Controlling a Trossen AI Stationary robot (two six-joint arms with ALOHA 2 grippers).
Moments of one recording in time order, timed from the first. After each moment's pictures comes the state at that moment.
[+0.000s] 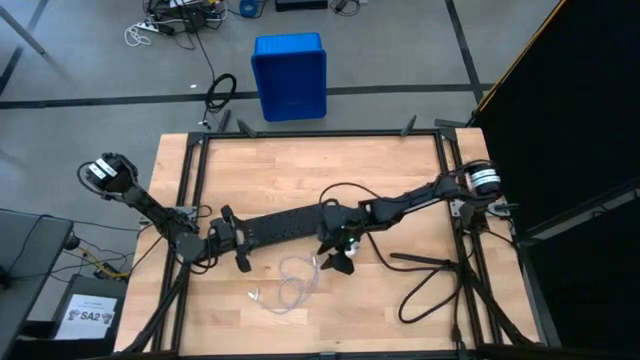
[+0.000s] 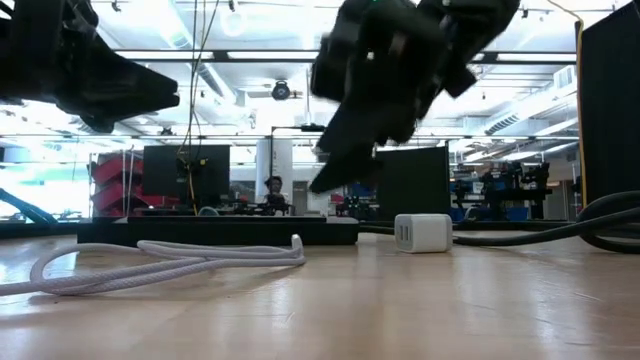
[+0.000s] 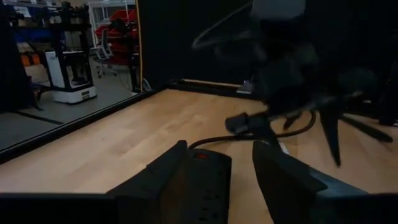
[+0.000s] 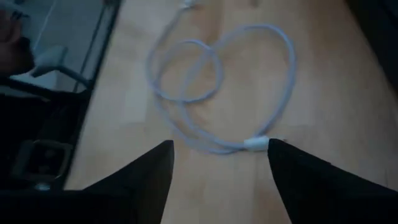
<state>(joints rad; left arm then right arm) -0.71 1.22 0.10 1.10 -1.09 -0.11 0.10 1.85 1.08 0.05 -0.39 0.30</state>
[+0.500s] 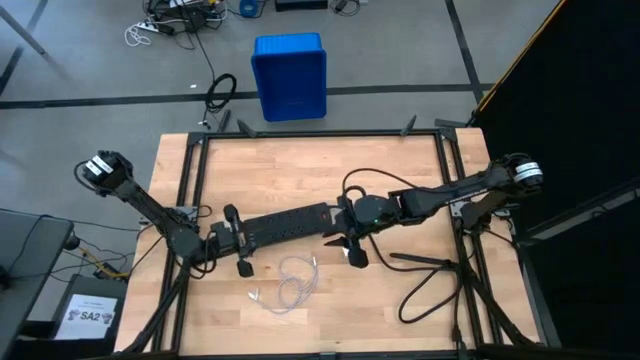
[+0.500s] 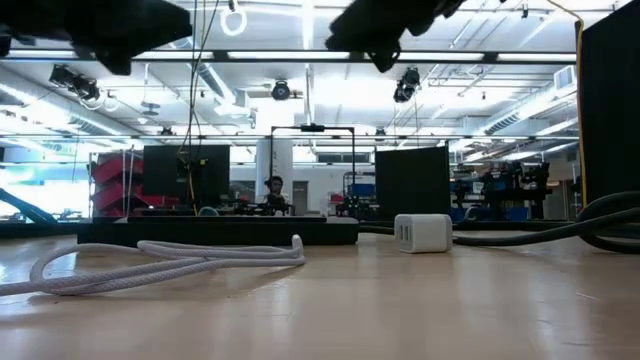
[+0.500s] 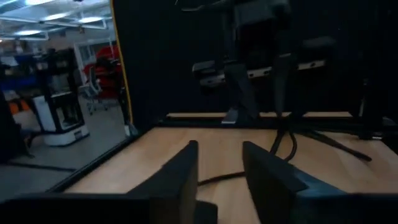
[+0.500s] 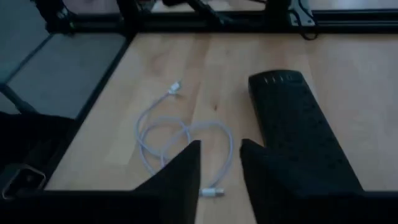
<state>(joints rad) -0.68 1.15 0.25 1.04 -0.99 0.17 0.19 1.52 1.08 -0.08 -0.02 0.08</state>
